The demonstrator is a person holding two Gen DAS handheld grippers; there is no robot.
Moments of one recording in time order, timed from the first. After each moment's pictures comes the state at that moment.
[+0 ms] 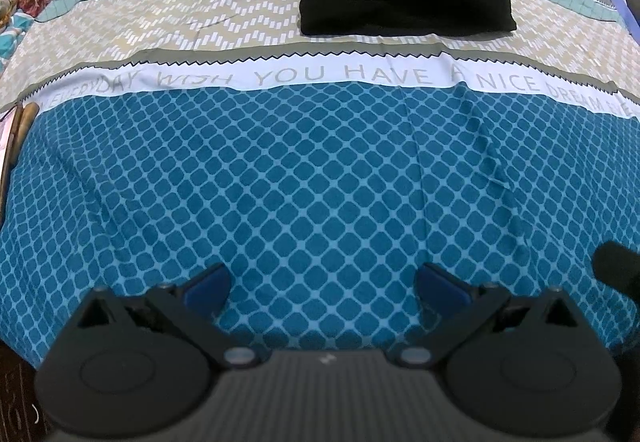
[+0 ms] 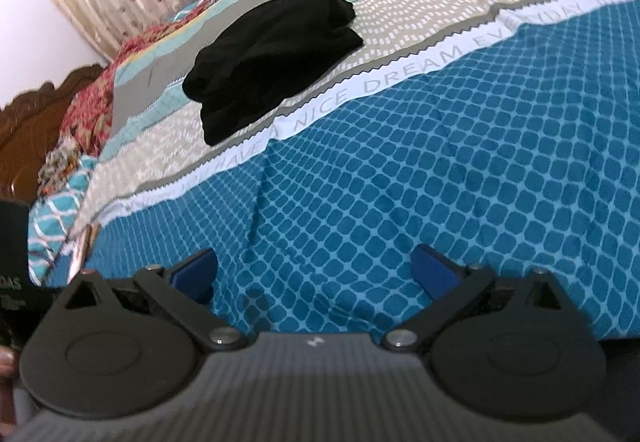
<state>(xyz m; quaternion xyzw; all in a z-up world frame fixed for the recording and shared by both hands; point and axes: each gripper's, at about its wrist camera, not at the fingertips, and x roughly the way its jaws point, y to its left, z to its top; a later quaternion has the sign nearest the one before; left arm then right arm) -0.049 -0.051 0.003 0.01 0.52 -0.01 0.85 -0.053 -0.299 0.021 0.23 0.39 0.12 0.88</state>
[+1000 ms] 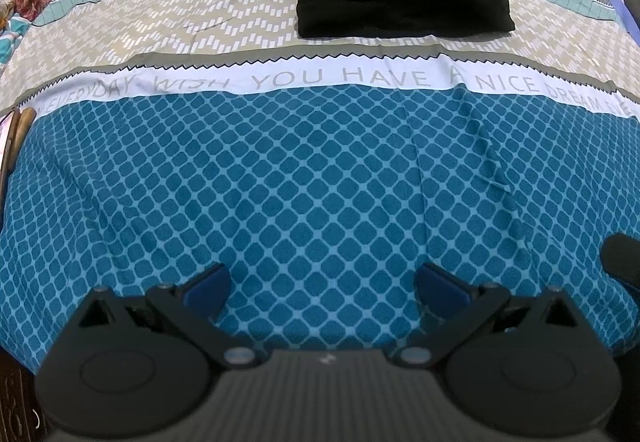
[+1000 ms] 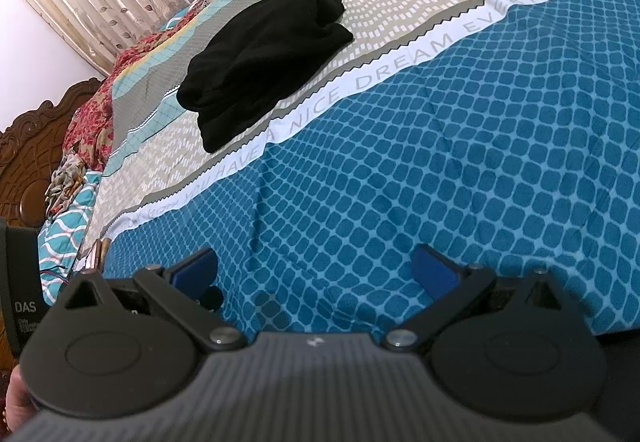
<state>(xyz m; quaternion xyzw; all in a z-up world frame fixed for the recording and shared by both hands) -0.047 -0.050 0.001 0.01 0.52 -0.02 0.85 -0.051 -0.306 0.024 0.26 0.40 0.13 0.87</state>
